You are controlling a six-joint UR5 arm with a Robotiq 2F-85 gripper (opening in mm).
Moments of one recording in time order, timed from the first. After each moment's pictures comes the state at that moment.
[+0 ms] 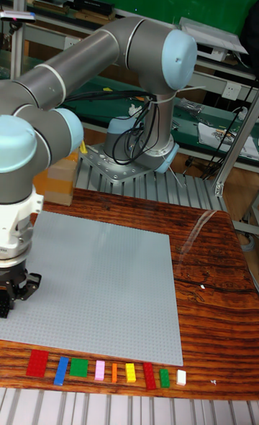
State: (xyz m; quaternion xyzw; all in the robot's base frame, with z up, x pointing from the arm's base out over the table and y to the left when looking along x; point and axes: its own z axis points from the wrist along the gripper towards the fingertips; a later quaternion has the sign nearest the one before) arm 0.675 -0.201 0.010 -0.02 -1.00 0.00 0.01
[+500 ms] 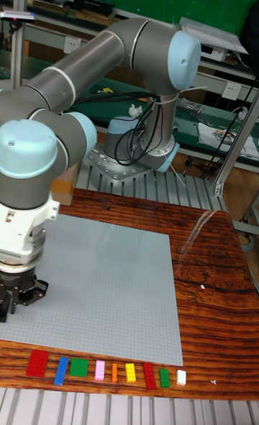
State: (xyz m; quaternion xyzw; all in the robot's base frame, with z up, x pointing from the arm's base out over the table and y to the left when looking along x) arm 0.685 -0.186 0.016 -0.04 -1.00 0.02 0.01
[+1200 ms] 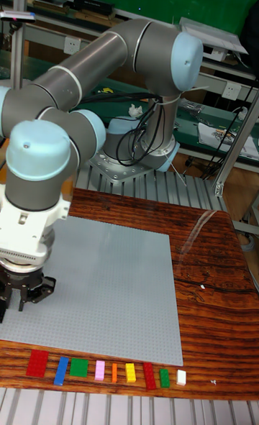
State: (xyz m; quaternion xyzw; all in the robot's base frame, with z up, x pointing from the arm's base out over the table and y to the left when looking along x) arm 0.679 -0.182 0.024 0.00 -1.00 0.03 0.03
